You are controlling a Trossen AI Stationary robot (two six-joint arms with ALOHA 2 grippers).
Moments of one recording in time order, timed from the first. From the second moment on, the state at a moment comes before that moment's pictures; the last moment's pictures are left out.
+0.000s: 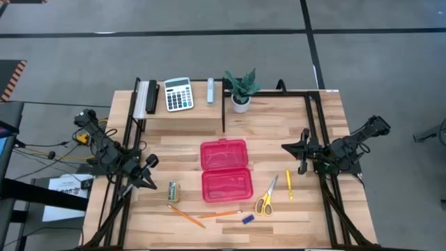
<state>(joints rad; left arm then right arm) -0.78 0.02 0.01 0.06 -0.19 -0.14 0.51 0.03 0.02 0.04 0.76 0.08</state>
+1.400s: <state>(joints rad) -0.78 0.03 0.01 0.13 -0.63 -0.41 0.51 0.03 0.02 0.17 0.76 0.24</state>
